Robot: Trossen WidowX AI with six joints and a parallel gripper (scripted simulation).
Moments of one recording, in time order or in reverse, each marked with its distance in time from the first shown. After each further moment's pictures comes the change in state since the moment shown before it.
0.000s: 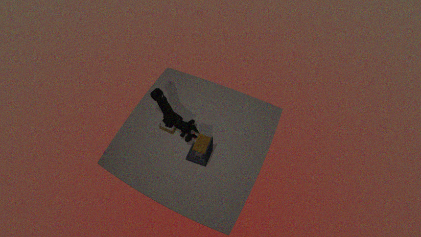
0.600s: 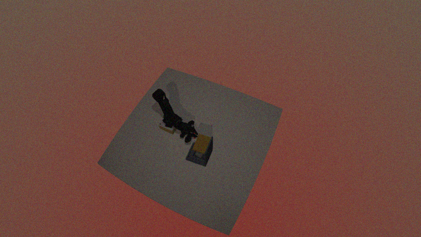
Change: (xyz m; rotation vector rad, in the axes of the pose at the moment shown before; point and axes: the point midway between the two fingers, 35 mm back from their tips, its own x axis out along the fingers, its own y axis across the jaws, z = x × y) arm 0.008 -0.003 0.017 0.004 -0.005 -0.001
